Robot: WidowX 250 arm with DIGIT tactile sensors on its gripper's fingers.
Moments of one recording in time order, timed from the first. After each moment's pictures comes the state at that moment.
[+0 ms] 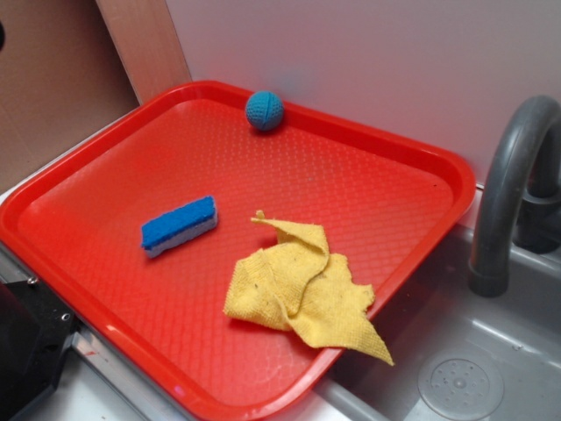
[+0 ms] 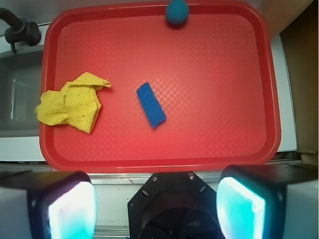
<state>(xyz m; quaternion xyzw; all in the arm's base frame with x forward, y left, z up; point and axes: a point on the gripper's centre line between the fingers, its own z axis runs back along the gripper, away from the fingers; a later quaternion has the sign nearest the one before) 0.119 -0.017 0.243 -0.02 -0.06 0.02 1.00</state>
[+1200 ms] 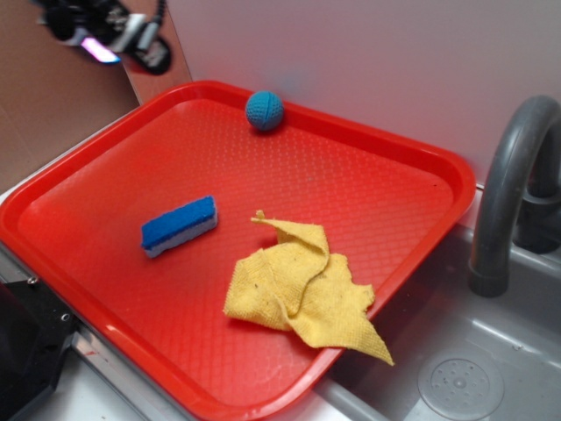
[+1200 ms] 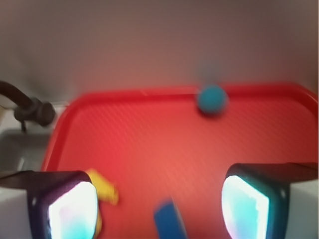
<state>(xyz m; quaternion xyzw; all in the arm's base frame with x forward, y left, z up) 0.240 0.009 0.165 -0.09 -0.26 0.04 0.96</state>
